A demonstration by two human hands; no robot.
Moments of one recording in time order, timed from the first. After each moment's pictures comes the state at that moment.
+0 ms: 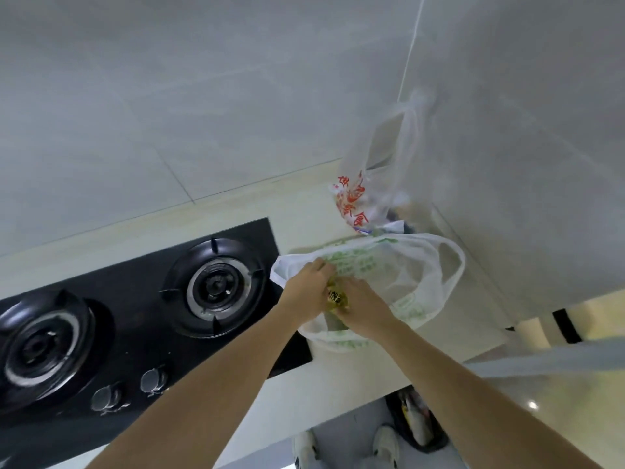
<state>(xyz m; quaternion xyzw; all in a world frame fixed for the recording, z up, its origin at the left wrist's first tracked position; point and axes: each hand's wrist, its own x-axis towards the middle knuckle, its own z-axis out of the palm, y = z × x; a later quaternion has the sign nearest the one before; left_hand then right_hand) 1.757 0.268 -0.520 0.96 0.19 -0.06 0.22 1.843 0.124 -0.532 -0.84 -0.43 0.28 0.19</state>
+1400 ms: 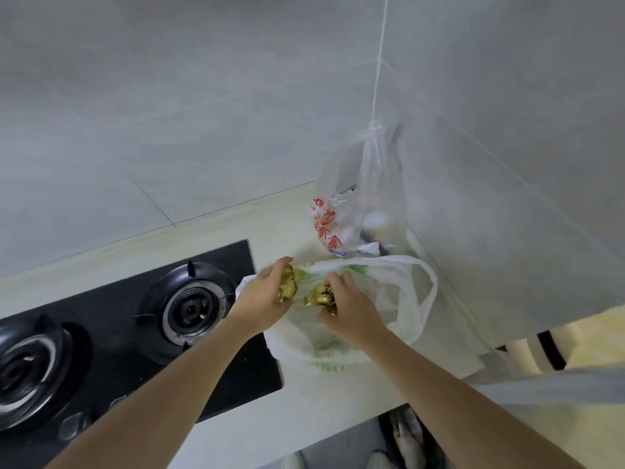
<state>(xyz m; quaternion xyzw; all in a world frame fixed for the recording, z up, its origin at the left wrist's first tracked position) 1.765 0.280 -0.474 0.93 0.28 -0.02 0.25 1.899 0.110 -0.517 -0.83 -0.46 0.16 0.26</state>
